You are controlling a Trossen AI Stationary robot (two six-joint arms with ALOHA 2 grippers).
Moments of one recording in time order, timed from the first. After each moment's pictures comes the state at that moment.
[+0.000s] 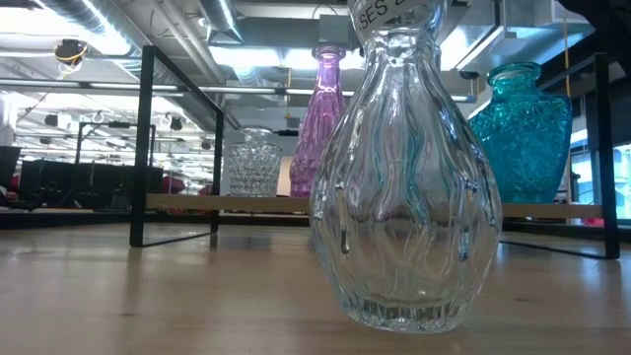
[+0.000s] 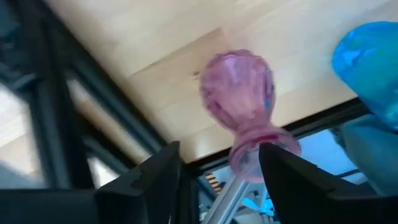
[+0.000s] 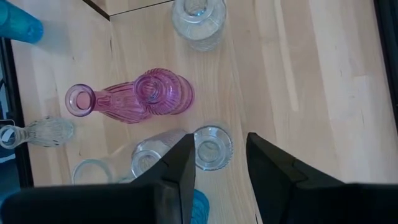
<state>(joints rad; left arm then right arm) -0.93 1.33 0.96 -0.94 0.22 -2.08 -0.26 1.97 2.35 -1.57 -0.19 -0.06</state>
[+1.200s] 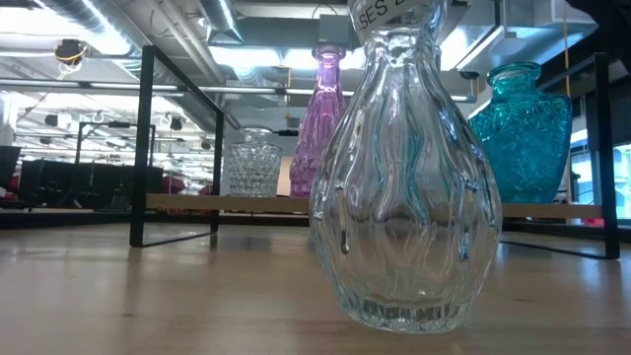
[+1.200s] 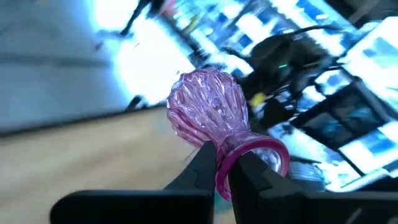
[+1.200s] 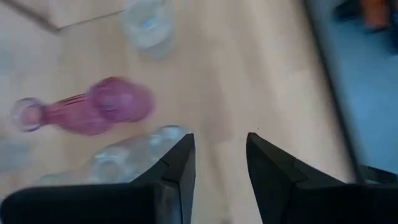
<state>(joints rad) -0.55 0.84 1.43 -0.91 -1.03 -0.97 -0.26 1.92 2.35 -1.57 -0.01 -0.01</state>
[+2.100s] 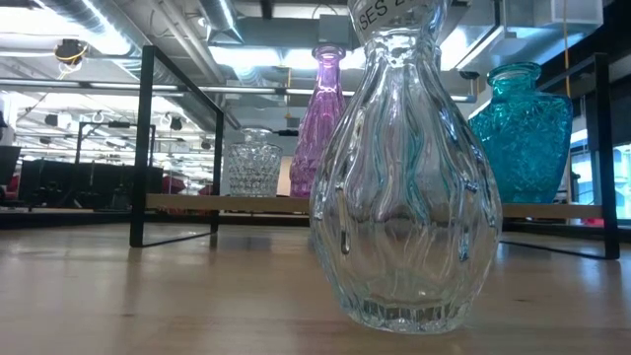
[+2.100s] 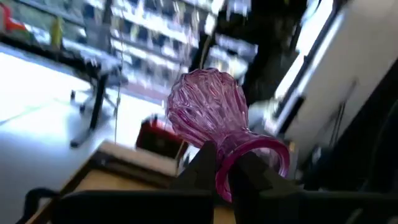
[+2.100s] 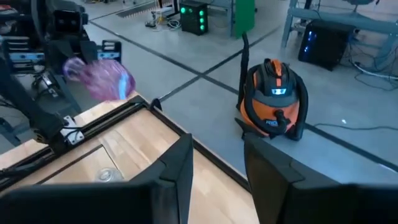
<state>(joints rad) 0.55 1.40 1.47 -0.04 0.55 -0.38 -0.27 1.30 2.36 -1.45 0.39 0.26</state>
